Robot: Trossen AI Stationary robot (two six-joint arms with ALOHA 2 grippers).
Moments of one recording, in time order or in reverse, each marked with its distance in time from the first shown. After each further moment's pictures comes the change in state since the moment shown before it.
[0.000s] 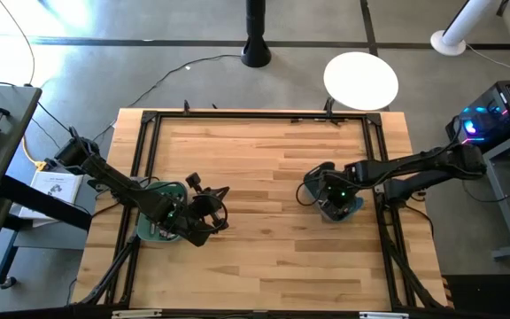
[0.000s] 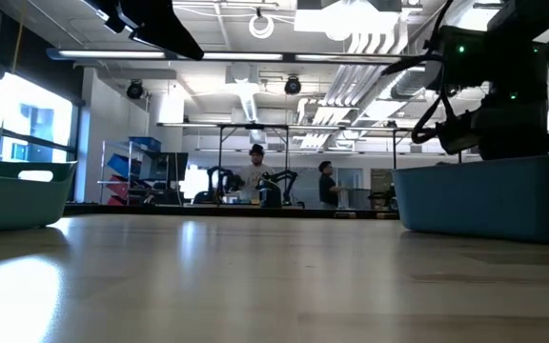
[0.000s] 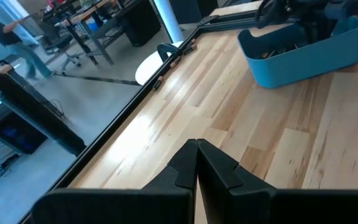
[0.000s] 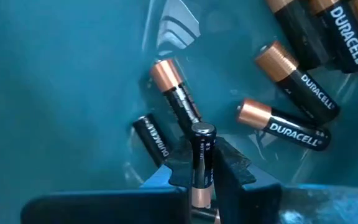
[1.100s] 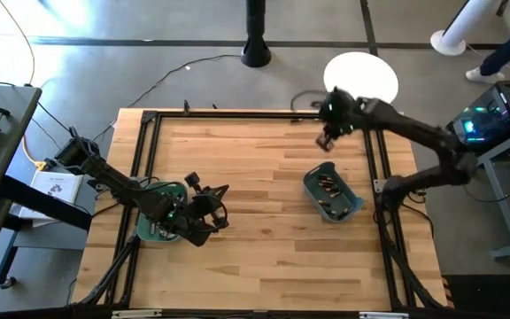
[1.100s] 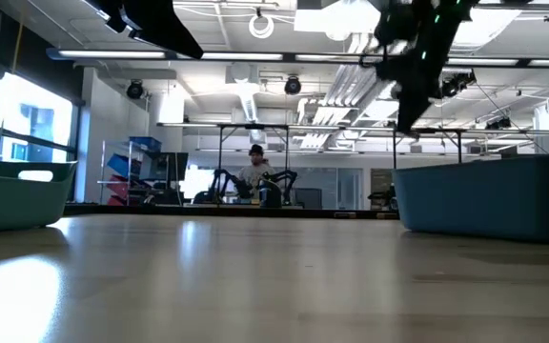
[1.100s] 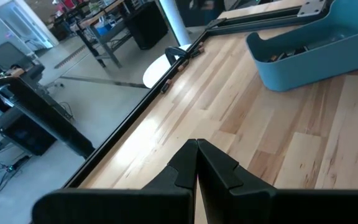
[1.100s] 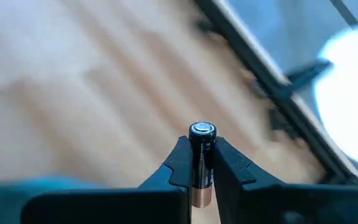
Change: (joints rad) left arm 0.002 0.000 0.000 -0.001 -0.035 0.010; right arm -0.604 0.118 0.603 -0.224 0.266 -0.747
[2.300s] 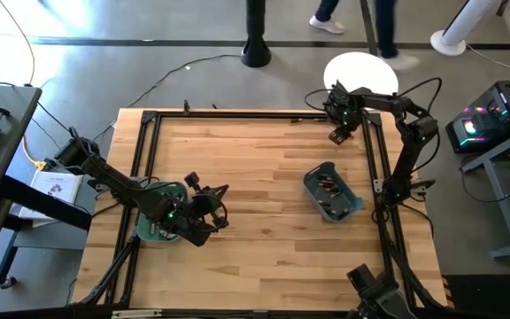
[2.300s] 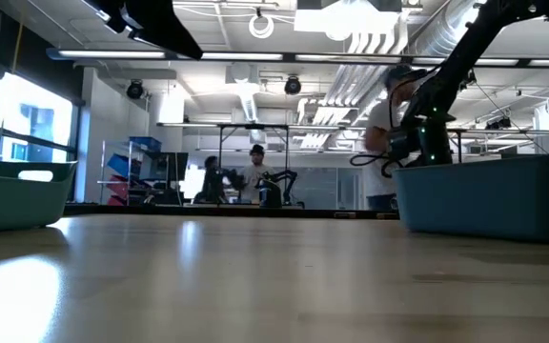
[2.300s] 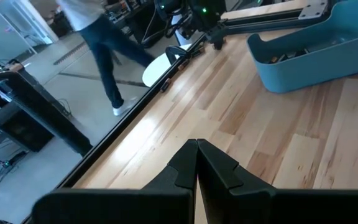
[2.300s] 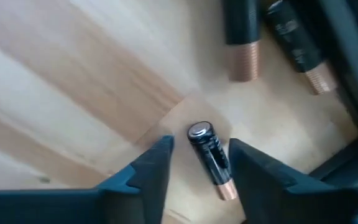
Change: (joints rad) left arm 0.000 0.000 0.000 -0.006 0.000 -0.033; right arm -0.465 0.514 -0.065 0.088 0.008 -0.316
